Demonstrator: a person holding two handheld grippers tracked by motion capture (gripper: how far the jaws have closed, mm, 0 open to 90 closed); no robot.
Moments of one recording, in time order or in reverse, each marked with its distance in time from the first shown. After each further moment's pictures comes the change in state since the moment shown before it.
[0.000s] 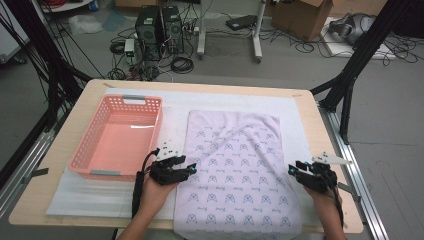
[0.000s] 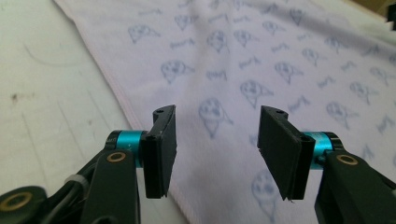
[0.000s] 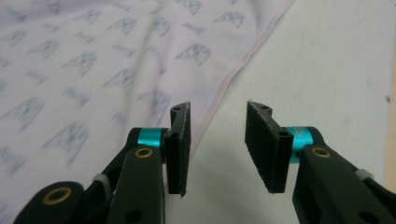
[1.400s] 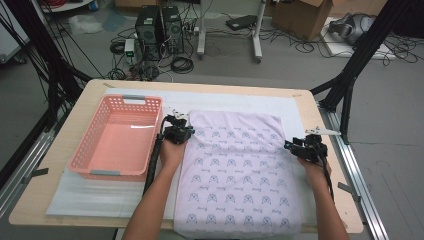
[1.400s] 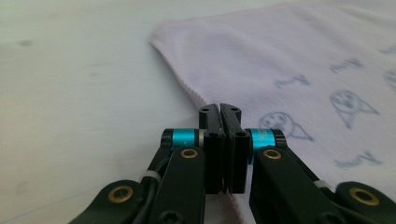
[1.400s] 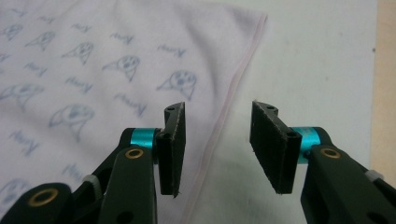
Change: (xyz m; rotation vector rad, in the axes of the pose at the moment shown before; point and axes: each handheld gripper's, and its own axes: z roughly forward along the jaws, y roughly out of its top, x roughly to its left) left arm 0.070 0.054 0.090 0.052 0.341 -0.107; right arm -0.046 0.044 0.059 -0.010 -0.040 0.047
